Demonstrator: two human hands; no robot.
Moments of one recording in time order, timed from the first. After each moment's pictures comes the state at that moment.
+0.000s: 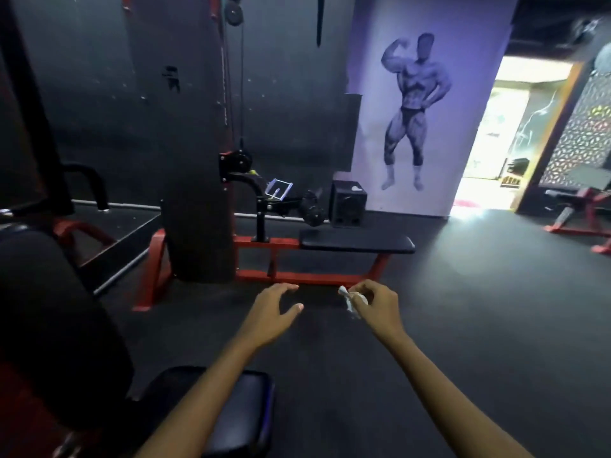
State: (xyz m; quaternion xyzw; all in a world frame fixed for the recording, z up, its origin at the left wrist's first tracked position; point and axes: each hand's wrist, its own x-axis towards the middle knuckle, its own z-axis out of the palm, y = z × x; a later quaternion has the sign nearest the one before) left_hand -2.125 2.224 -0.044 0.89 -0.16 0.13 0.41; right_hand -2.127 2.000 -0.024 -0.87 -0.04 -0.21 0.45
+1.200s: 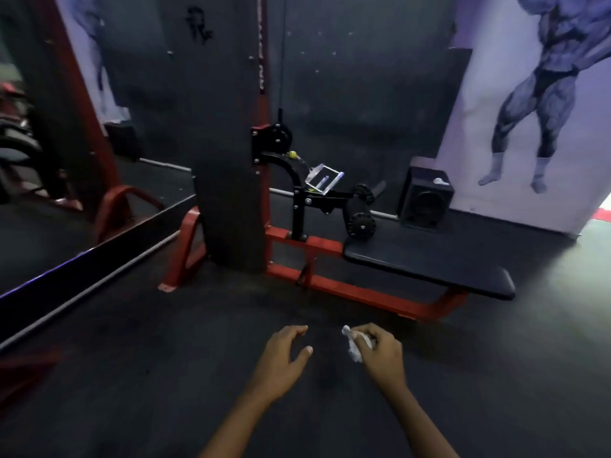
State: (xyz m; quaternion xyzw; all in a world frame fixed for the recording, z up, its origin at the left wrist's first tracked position) left_hand -1.730 2.071 -0.156 0.88 0.02 0.11 0.46; right_hand -1.682 1.880 -0.123 -0.84 -0.07 -0.03 0.54
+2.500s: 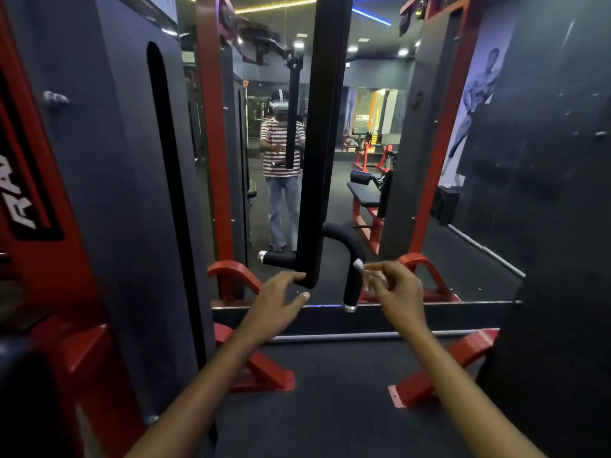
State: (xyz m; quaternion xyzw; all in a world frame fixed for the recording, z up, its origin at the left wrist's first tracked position) left_hand -1.661 2.709 -0.015 0.78 0.44 0.41 0.20; right_hand -1.436 2.672 0.006 -0.58 -0.60 0.04 0.55
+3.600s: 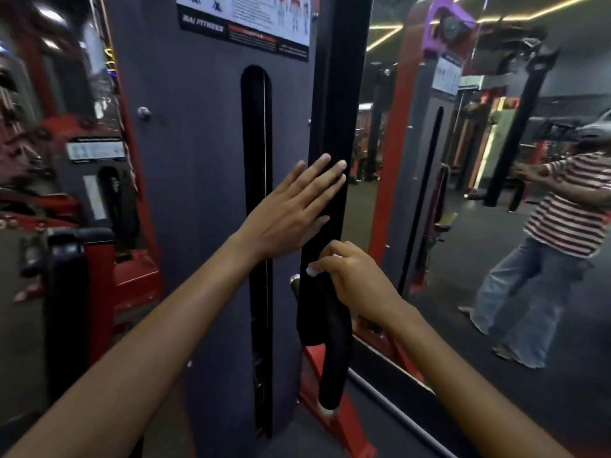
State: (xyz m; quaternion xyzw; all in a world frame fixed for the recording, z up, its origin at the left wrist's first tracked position) left_hand -1.550 2.846 0.119 0.65 0.56 0.09 -0.51; right_hand -1.394 2.932 0.054 -0.02 -0.93 0.04 0.36
